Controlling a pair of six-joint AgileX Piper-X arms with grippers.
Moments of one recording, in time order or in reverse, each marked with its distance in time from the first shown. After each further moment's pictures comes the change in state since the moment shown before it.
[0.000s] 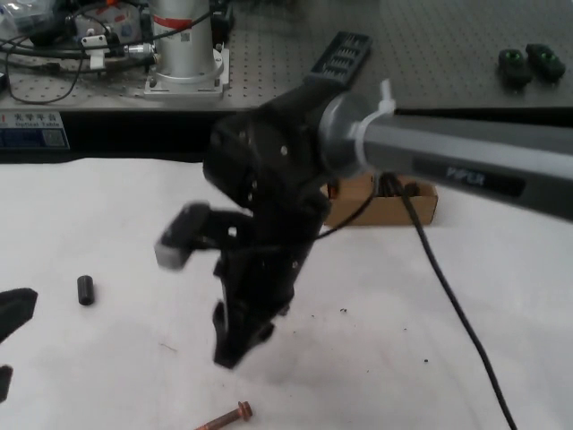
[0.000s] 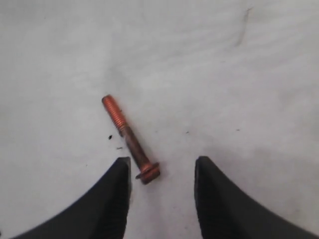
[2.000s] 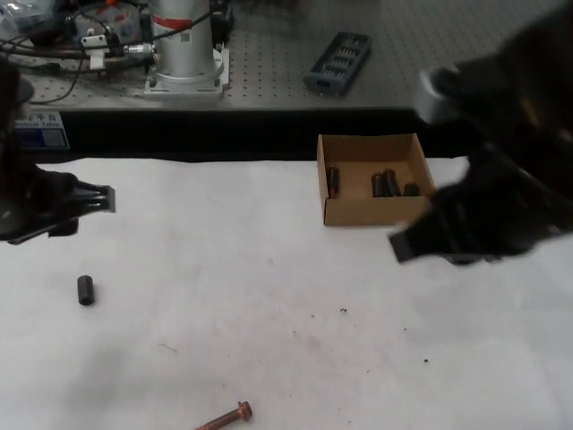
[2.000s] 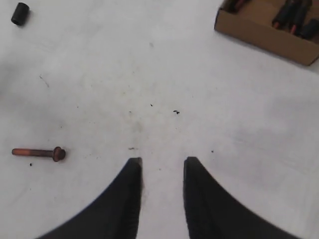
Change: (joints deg) left arm 0.2 47.5 -19.1 -9.3 -21.4 -23.7; right arm -9.7 -52.9 41.3 -21.2 23.8 40.0
